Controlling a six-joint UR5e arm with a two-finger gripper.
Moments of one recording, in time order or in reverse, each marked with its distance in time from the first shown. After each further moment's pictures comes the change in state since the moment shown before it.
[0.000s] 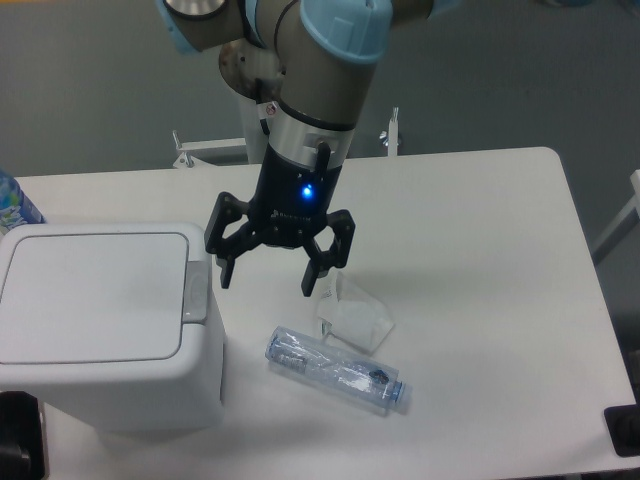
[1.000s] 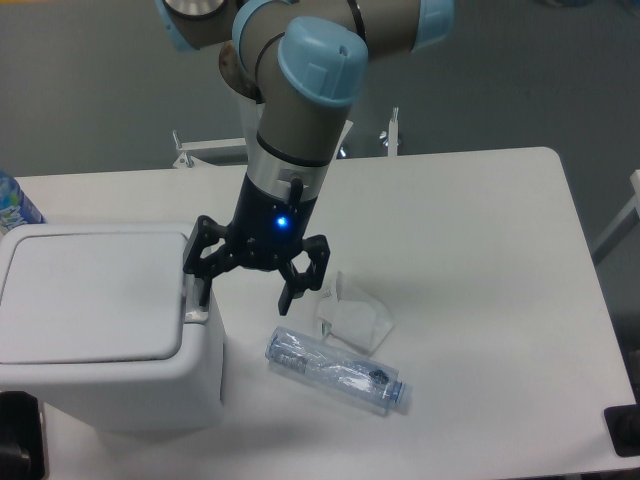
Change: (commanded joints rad) arm -0.032 -0.038 -0.003 0.017 0.006 0.003
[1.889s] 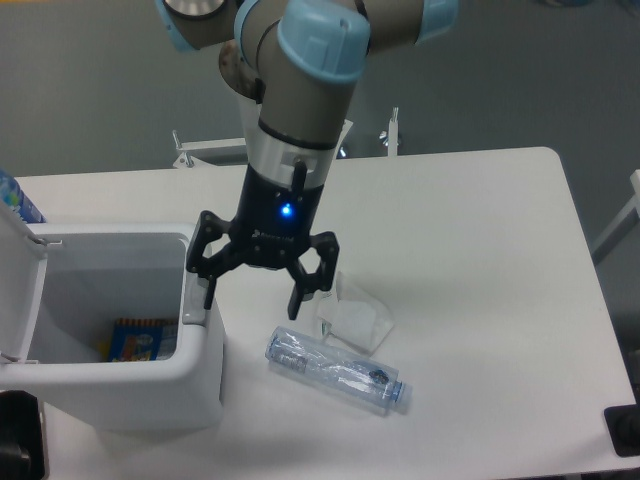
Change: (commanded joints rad) arm 0.021 0.011 0.070 0.103 0.064 0.014
